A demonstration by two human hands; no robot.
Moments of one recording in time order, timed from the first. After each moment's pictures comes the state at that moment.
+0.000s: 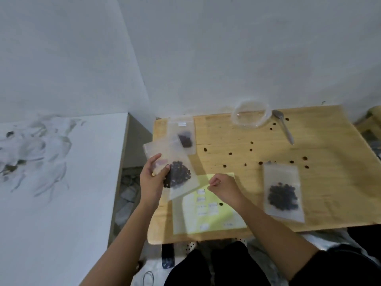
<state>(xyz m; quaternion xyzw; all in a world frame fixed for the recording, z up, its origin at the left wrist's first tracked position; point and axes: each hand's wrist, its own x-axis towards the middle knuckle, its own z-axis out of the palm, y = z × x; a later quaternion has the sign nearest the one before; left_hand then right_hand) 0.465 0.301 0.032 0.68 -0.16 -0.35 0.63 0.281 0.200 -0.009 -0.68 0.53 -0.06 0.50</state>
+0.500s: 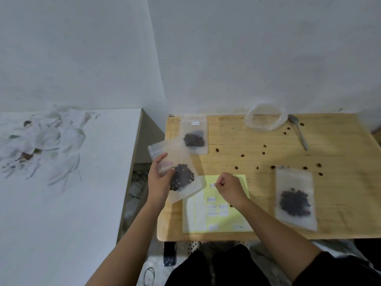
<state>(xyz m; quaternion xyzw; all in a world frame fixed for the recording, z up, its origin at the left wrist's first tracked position) 0.474 0.318 0.035 0.66 -0.15 -0.36 0.64 0.303 0.207 -0.010 -0.71 0.55 -0.06 0.44</state>
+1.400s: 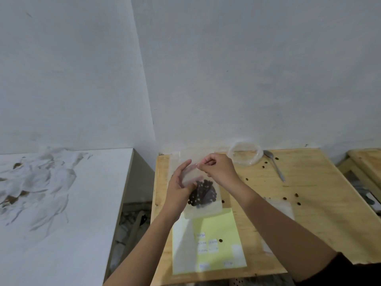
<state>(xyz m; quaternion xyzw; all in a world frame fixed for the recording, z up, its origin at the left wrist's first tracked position) 0.441 0.255 0.095 0.59 -0.32 -0.41 0.61 0.343 0.151 0.144 -0.70 0.49 -0.24 0.46</state>
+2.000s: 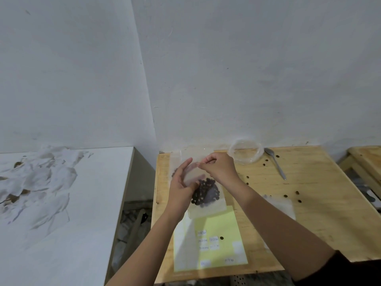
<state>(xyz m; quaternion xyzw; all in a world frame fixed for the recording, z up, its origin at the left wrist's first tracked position) 0.432 0.258 0.103 0.58 -0.30 -0.42 0.63 0.344 0.157 0.147 -0.69 0.51 -0.24 0.46</state>
